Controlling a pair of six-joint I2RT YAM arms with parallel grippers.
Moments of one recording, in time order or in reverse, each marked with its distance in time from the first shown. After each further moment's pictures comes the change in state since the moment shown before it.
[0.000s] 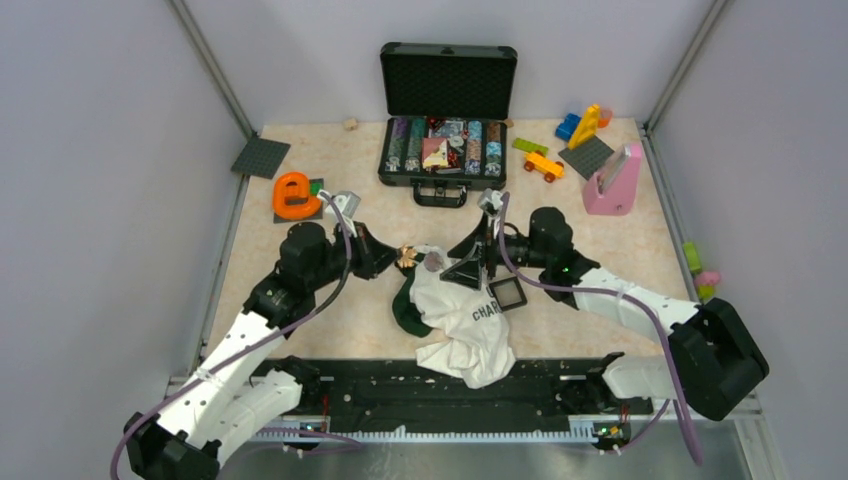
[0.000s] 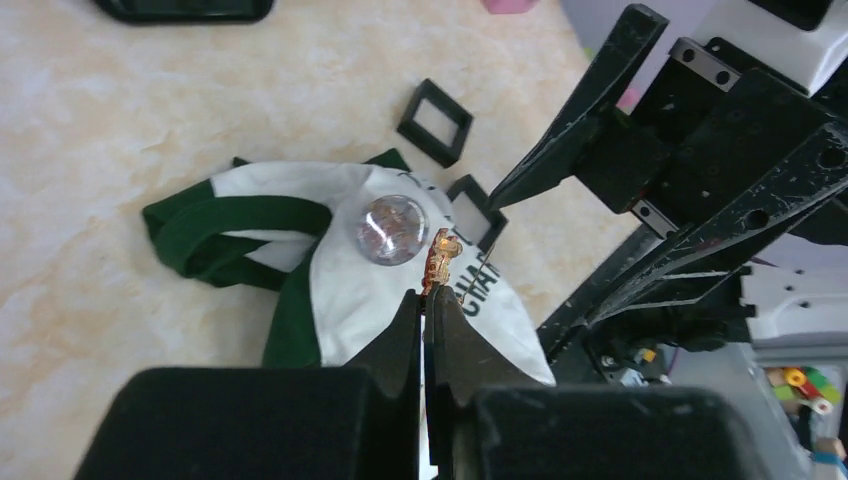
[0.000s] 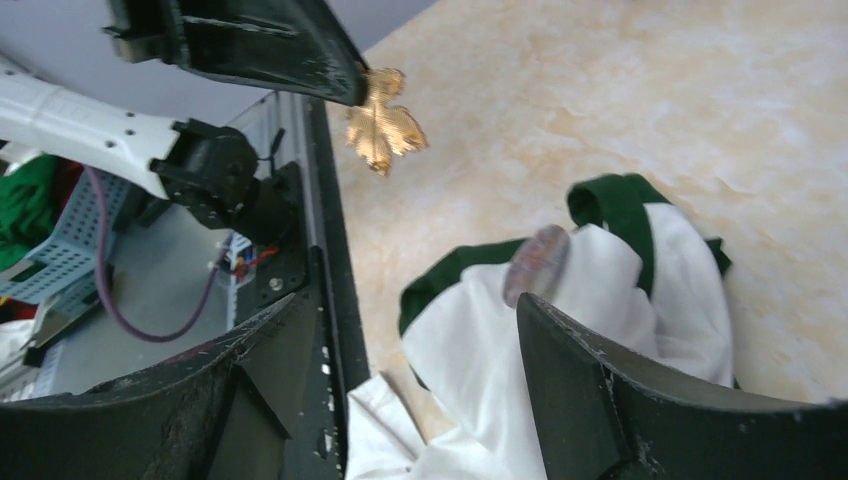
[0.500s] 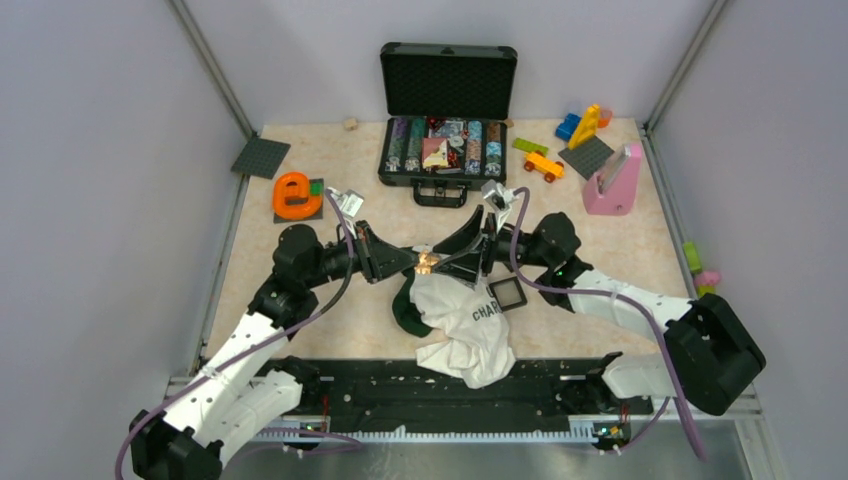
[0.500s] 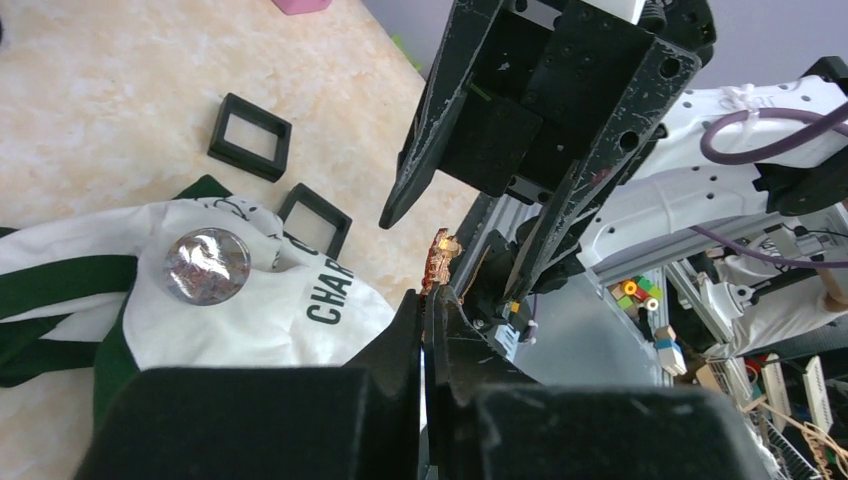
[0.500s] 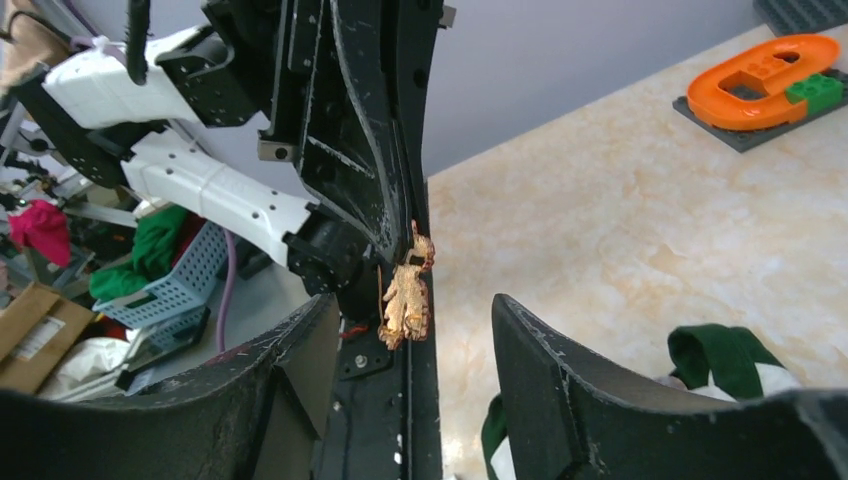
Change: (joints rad) left arm 0.052 0.006 -0.077 0.330 0.403 -0.183; right arm 0.060 0.013 -0.008 0.364 -0.042 0.228
